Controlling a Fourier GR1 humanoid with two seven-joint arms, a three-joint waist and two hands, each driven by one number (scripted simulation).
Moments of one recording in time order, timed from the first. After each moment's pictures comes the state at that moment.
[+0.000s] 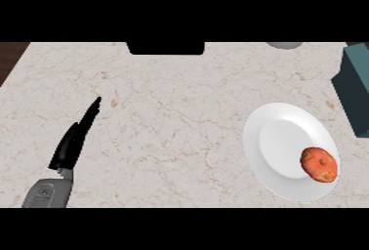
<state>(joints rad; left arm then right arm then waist) -0.14 0.19 0.05 -1.31 -0.30 -0.05 -0.07 -0.48 -0.64 -0.50 -1.52 1.06 0.44 0.06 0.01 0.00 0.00</state>
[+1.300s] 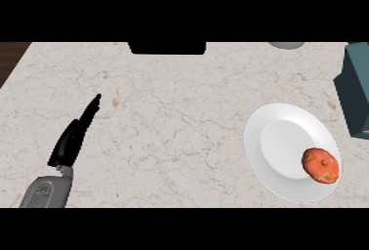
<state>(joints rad) -0.16 0.19 0.05 -1.33 -0.30 -0.07 -0.05 -0.72 -0.64 -0.86 -0.77 0.60 0.34 -0.22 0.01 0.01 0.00</state>
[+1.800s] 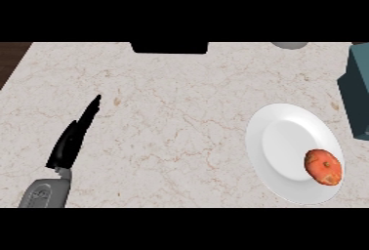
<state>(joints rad) -0.14 0.19 0.05 -1.37 -0.29 -0.08 -0.04 -0.68 -0.82 -1.02 -0.48 0.45 0.29 -0.43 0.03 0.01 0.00</state>
